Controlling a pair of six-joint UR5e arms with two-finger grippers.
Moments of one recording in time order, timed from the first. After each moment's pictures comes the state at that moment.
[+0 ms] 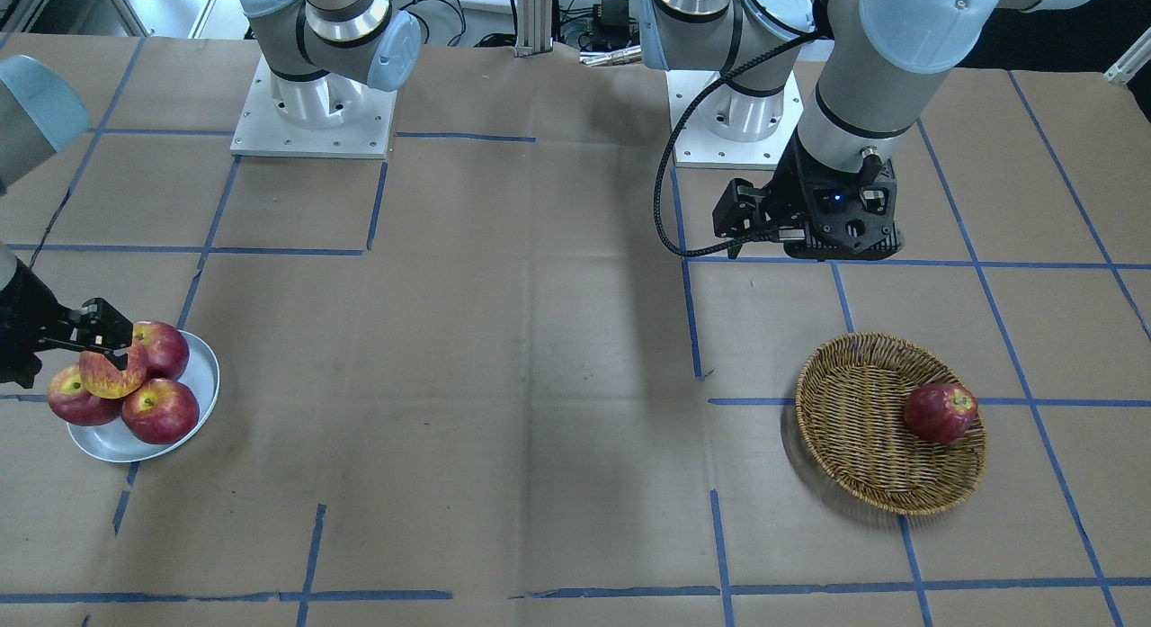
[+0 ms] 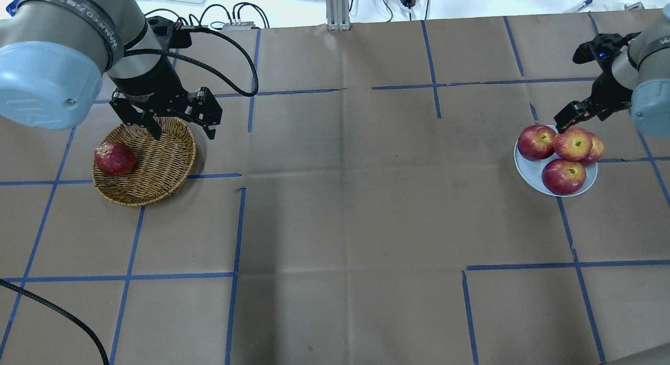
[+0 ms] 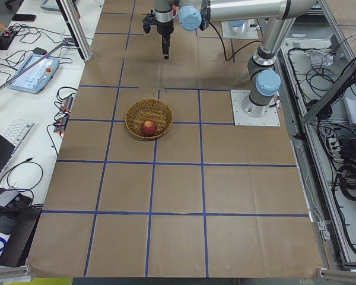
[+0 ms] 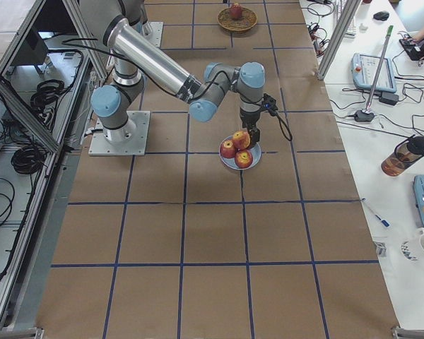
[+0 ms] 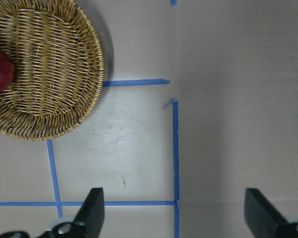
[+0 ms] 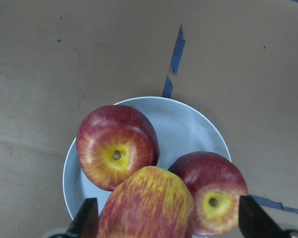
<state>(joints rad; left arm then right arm) -1.56 -1.62 -1.64 -1.50 1.60 0.04 1.15 -1.33 1.77 -2.12 -1.57 -0.70</state>
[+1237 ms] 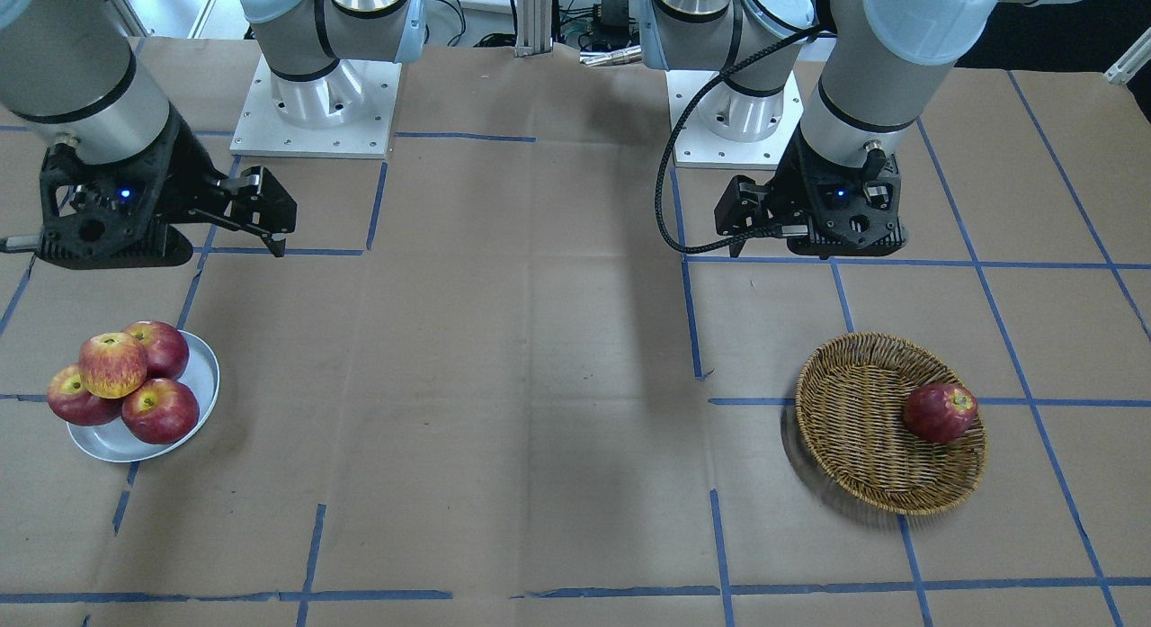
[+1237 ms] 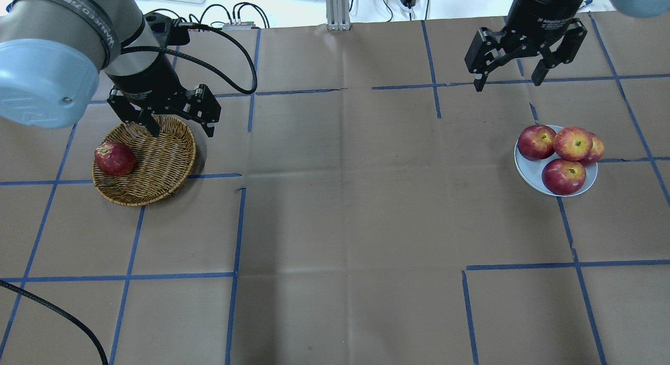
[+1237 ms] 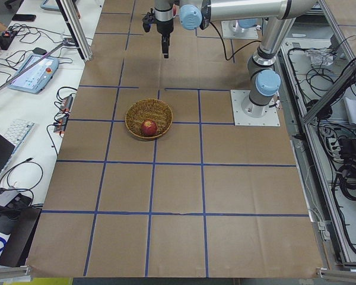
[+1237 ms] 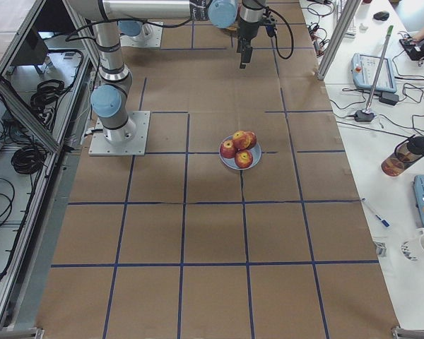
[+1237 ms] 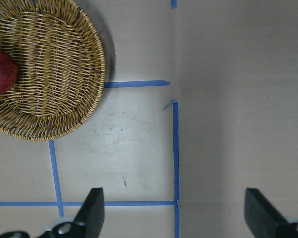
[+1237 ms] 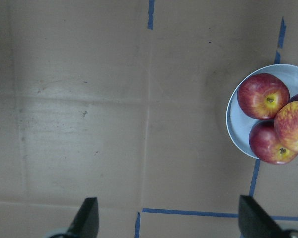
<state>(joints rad) -1.56 -1.62 -1.63 -1.50 1.60 0.04 1.54 -1.44 1.41 -1.45 -1.57 -0.09</state>
